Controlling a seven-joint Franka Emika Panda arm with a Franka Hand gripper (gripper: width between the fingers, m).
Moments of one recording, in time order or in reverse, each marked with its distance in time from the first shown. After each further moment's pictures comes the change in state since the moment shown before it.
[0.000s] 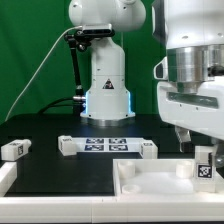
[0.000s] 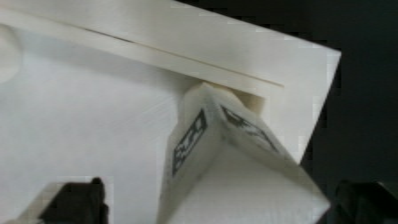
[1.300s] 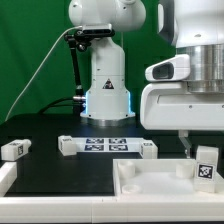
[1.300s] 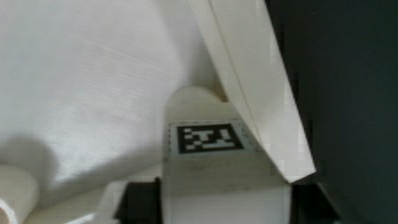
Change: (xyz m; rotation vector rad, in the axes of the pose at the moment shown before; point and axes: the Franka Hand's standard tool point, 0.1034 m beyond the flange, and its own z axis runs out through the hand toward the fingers) arm -0.005 -0.004 -0.001 -0.018 0.006 -0.797
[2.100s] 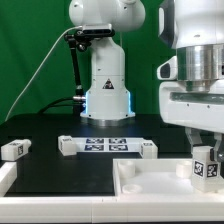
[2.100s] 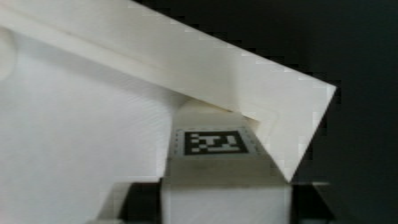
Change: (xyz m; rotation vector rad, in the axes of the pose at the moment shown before) arm -0.007 -0.002 0.001 0.025 0.044 0.929
